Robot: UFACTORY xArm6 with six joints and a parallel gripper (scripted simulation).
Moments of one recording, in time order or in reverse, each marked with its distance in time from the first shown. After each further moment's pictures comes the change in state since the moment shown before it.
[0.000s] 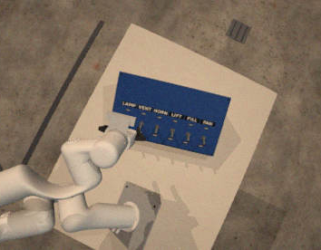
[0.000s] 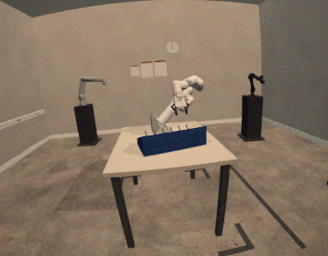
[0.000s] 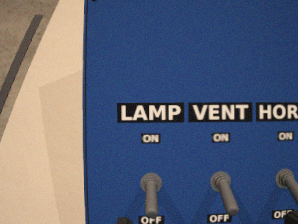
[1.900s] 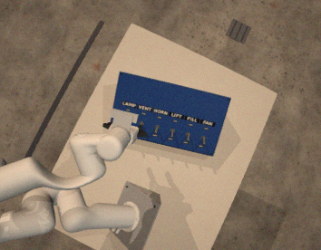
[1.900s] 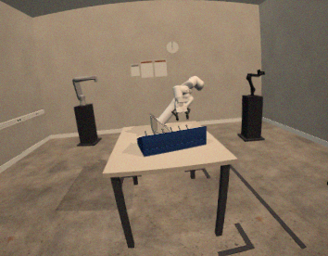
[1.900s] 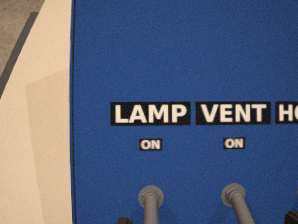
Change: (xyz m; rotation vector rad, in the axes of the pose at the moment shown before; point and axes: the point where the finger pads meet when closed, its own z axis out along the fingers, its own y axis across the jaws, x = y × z) arm 0.001 0.001 0.046 -0.001 0.001 0.000
